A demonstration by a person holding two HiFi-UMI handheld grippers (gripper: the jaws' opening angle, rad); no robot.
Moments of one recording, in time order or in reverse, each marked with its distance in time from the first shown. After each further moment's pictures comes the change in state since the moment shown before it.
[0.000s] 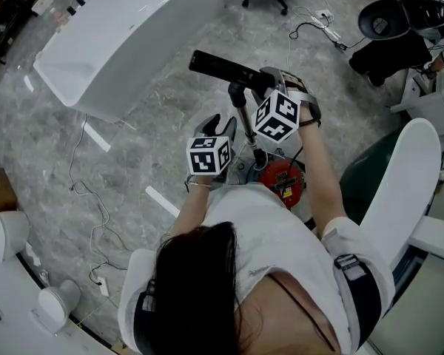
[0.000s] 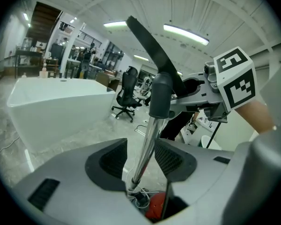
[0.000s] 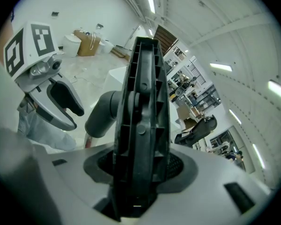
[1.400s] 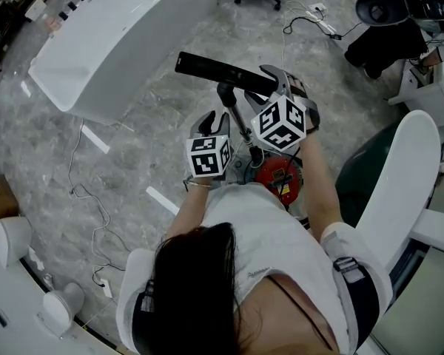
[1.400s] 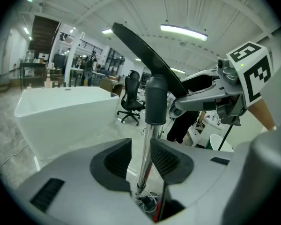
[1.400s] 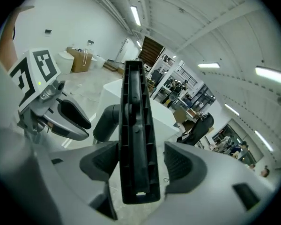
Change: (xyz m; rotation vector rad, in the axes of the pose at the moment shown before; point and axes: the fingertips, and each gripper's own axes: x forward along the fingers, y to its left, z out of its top) left arm 0.007 -0.007 0.016 0.050 -0.036 0.094; right arm -0.032 -0.013 0.000 0.148 -0.133 -0.013
